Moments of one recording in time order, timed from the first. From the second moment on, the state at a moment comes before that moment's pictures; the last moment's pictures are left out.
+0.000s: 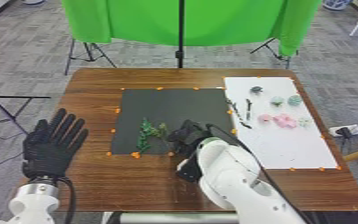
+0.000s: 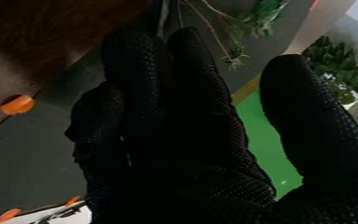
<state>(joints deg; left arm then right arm) 129.8 -62.6 -97.5 -127.6 8.9 16.3 15.2 -84.4 -72.9 51.7 -115.4 -108.8 -10.0 55.5</state>
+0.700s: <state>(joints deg) 130.0 -63.1 -97.6 -127.5 9.0 16.2 15.9 -85.8 -69.5 54.3 -119.4 -108.8 -5.3 54.6</state>
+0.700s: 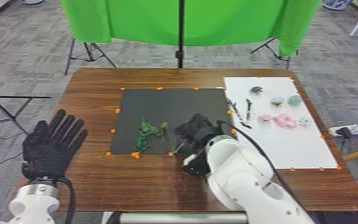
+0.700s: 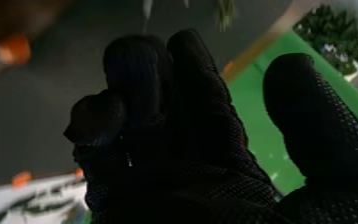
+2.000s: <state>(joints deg) 131.1 -63.8 -97.3 -128.4 8.6 19.2 17.7 -59.3 -56.1 42.2 -88.8 -128.7 -21.2 49.9</state>
